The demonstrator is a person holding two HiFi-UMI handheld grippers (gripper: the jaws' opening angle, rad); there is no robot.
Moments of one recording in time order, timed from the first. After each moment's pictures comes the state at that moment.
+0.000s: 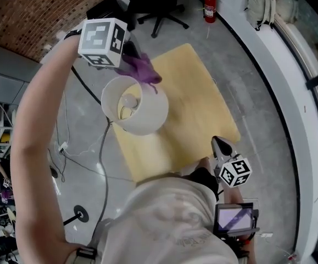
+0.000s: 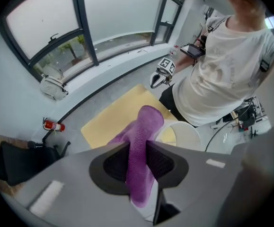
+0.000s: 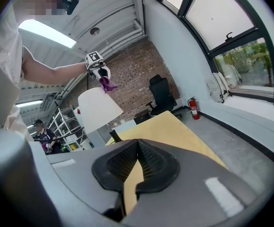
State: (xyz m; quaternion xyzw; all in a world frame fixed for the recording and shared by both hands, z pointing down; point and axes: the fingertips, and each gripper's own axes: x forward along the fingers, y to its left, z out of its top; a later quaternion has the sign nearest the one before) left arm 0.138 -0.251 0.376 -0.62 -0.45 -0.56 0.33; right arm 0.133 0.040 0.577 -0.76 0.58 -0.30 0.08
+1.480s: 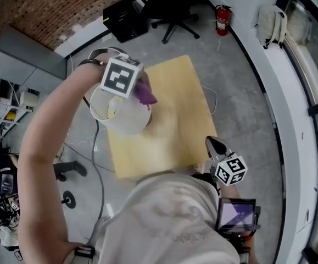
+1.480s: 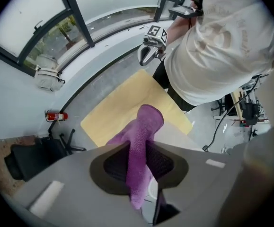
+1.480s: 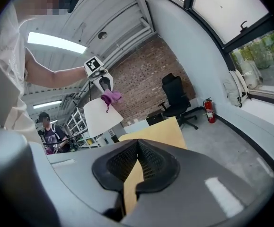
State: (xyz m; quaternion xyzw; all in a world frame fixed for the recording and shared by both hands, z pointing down) left arm 0.142 -0.195 0.420 -0.54 -0.39 -0.63 0.41; right arm 0.207 0.053 0.567 -0.69 0.66 -0.28 0.08
